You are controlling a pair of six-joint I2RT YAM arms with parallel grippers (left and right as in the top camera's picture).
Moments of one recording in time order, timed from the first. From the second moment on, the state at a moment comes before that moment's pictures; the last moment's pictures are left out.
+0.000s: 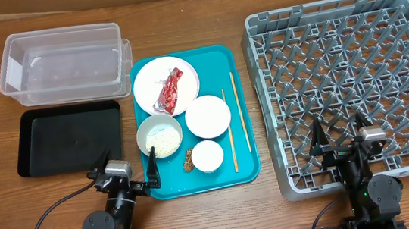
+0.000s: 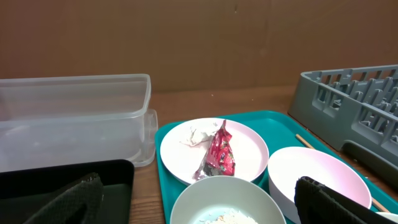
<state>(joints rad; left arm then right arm) -0.05 0.00 0.01 -0.06 0.14 -0.03 0.02 0.01 0.02 -0.03 -0.04 0.11</state>
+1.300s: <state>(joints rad) -0.05 0.00 0.01 -0.06 0.12 -0.03 0.02 0.01 0.02 -0.03 -0.04 0.11</state>
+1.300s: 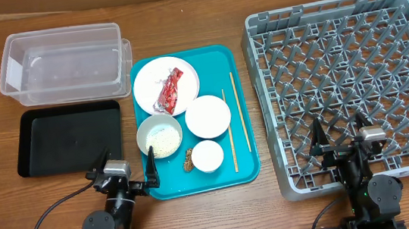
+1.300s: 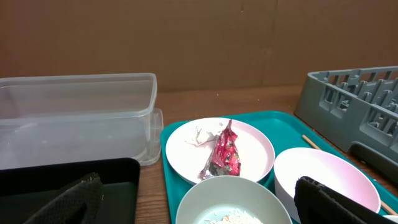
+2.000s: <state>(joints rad) -0.05 0.15 0.18 -0.17 0.11 -0.10 0.02 0.01 0.10 -0.09 -0.04 0.27</state>
